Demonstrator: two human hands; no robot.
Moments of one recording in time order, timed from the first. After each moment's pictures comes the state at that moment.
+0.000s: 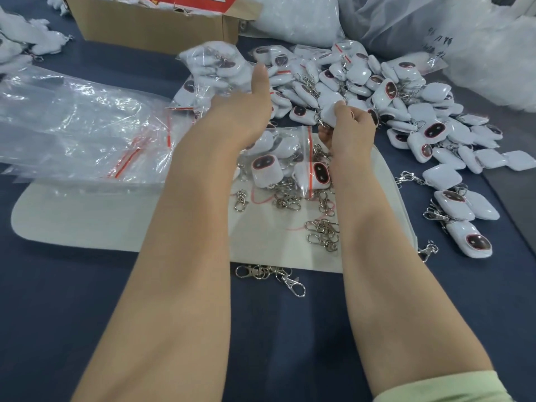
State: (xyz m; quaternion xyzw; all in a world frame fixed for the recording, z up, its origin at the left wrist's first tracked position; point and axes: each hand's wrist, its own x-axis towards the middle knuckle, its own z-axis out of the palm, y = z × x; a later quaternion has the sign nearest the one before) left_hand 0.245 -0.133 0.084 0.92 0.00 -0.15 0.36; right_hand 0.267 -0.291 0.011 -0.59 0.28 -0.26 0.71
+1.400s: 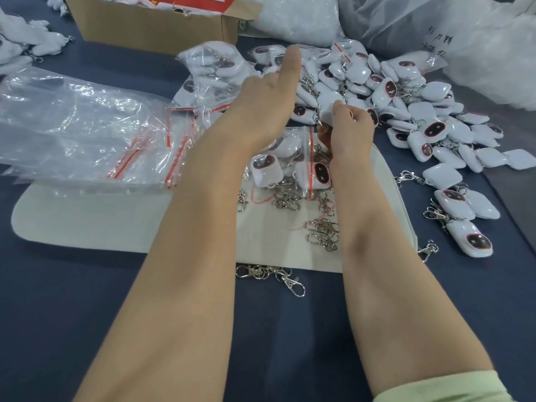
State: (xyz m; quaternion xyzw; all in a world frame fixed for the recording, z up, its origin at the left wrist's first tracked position) left_hand 0.251 -0.149 0.077 0.84 -0.14 -0.10 0.51; right_hand 0.270 -0.292 0.008 -0.59 0.27 -0.28 0.70
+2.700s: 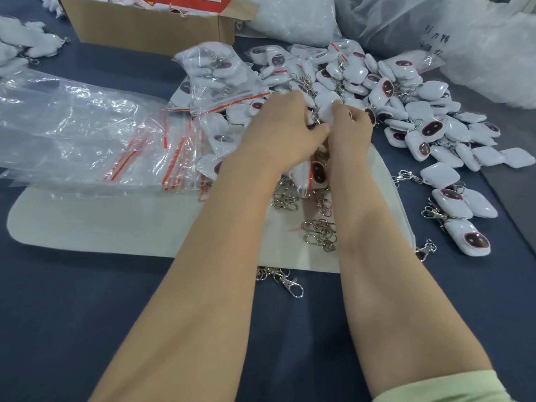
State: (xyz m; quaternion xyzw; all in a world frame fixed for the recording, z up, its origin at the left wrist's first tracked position) left_hand 0.245 -0.172 0.062 0.92 -0.22 0.00 0.33; right_hand 0.268 -0.292 0.011 -0.59 0.29 -0.29 0.70
